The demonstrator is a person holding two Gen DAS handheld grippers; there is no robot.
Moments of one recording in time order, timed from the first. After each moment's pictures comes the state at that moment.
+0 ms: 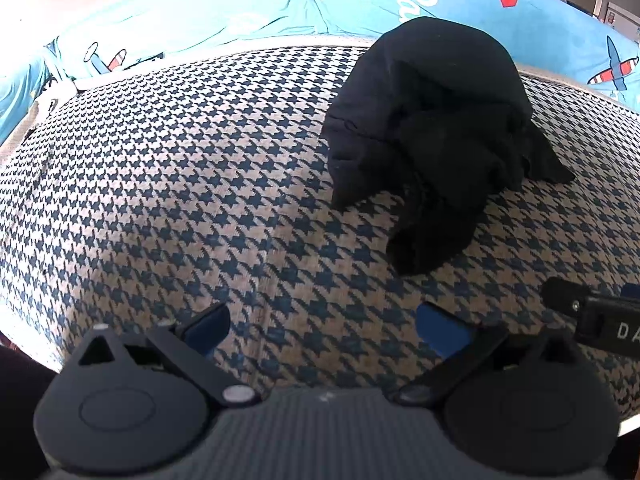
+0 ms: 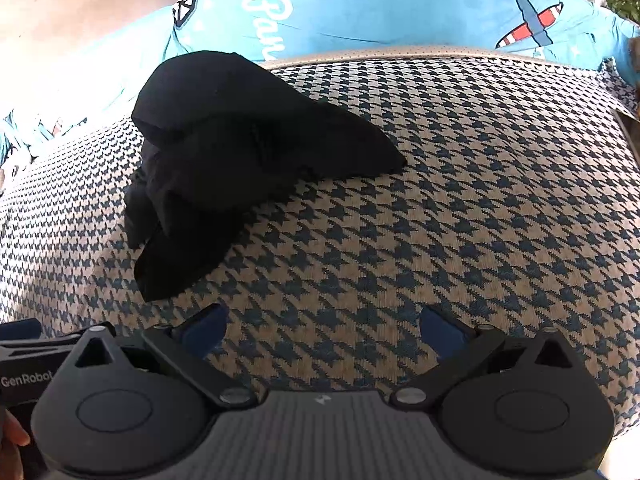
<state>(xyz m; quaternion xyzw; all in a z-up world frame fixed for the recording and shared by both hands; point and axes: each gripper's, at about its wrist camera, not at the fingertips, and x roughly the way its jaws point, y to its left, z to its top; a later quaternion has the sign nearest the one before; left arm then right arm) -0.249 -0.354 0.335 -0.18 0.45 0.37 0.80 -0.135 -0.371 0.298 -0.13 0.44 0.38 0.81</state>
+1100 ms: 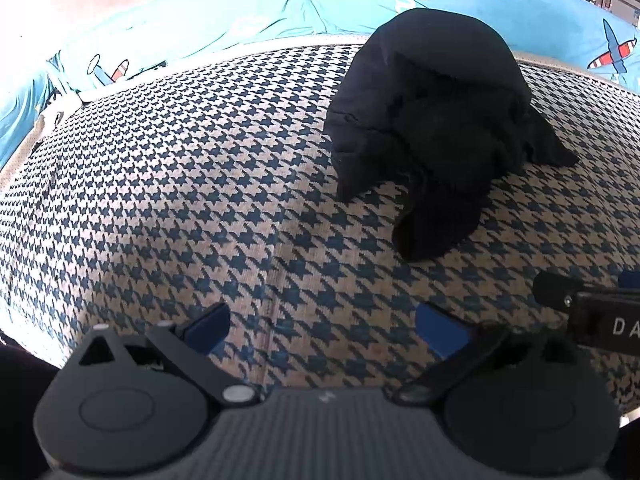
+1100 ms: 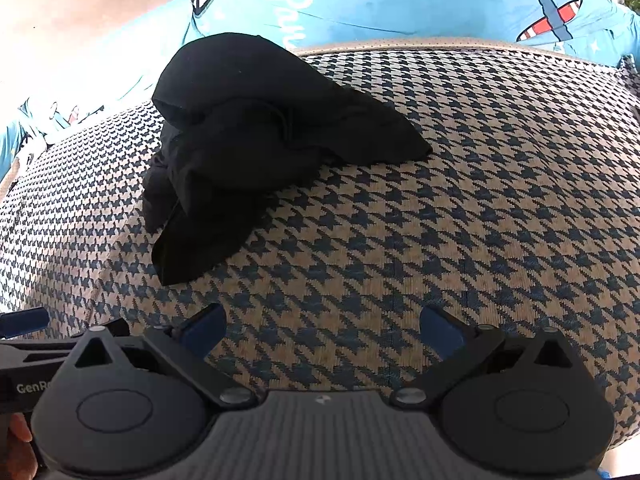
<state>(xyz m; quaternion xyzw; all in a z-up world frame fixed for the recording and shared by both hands) -0.194 -0.343 0.315 -0.17 0.45 0.41 0.78 -0.143 -0.367 0.293 -0.13 0.45 0.40 0.79</state>
